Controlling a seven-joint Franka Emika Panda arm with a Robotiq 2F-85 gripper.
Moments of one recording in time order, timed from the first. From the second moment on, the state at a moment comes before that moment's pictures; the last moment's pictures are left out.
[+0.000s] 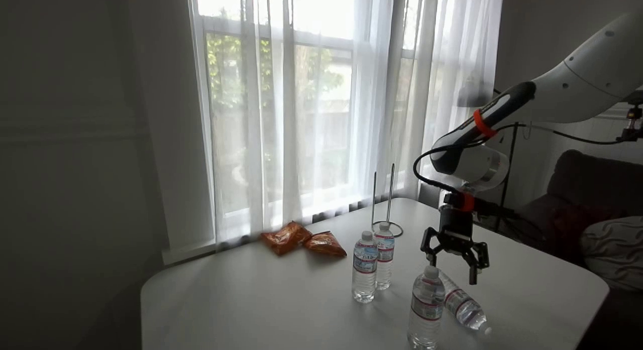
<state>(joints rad) 0.00 0.23 -0.16 -2.23 0.62 1.81 0.25</state>
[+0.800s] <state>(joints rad) 0.01 0.04 -0.04 -2.46 0.30 2.29 0.33</state>
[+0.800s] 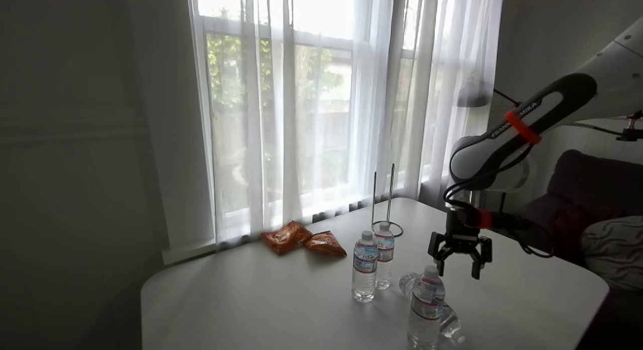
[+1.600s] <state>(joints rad) 0.02 0.04 0.05 -2.57 0.63 2.57 0.15</state>
